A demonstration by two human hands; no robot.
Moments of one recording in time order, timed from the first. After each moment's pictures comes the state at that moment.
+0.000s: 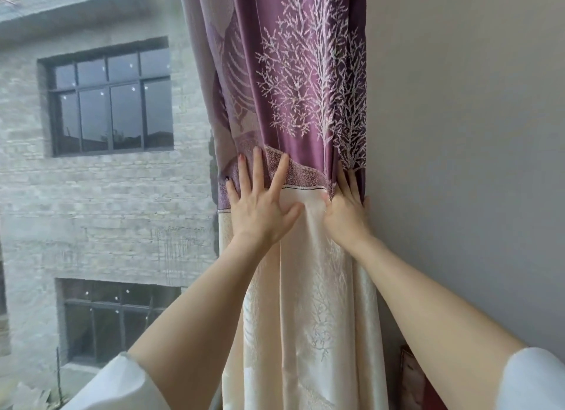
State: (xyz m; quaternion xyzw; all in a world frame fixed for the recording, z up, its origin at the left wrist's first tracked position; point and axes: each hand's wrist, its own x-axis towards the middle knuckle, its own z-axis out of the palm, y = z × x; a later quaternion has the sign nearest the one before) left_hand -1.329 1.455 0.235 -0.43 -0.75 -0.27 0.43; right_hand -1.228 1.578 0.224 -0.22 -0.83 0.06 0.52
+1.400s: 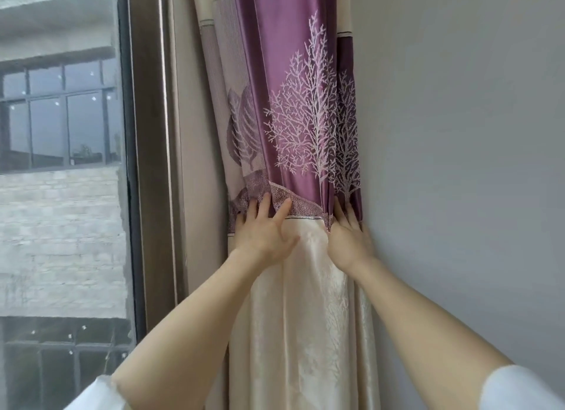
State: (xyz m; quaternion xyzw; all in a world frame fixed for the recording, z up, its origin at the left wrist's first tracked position) left_hand -1.442 1.656 0.225 -0.49 -0.80 -0.18 0.28; right_hand -1.326 1.776 0.201 -0.34 -0.86 -0.05 0.38
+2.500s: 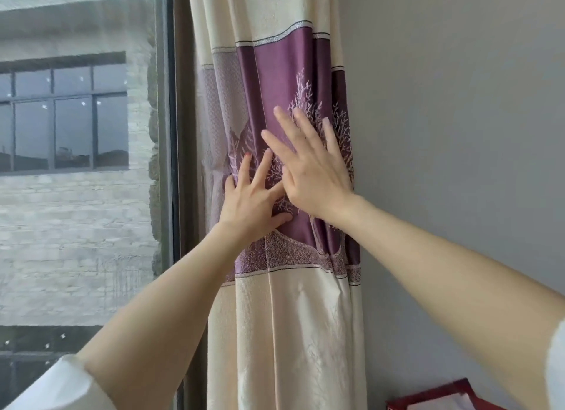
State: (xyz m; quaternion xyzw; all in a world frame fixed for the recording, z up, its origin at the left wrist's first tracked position) left_hand -1.388 1.551 0.313 -0.52 -0.68 -0.17 0.50; right_hand -1.252 1.602 0.341 -0.11 -0.76 -0.32 0.56
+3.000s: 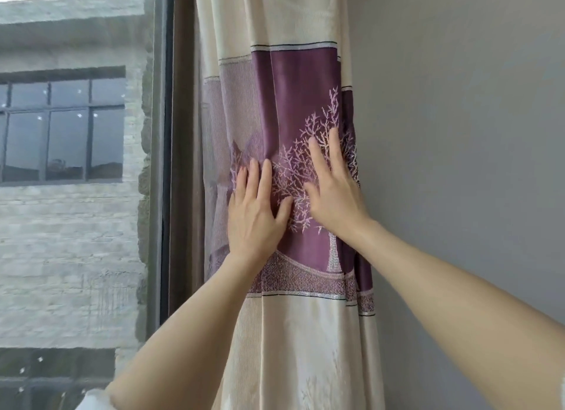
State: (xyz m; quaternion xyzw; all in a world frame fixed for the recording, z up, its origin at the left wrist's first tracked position) left_hand -1.381 1.590 0.287 -0.48 -0.60 -0.45 0.45; right_hand -1.253 1.657 0.320 -0.18 -0.80 -0.12 0.57
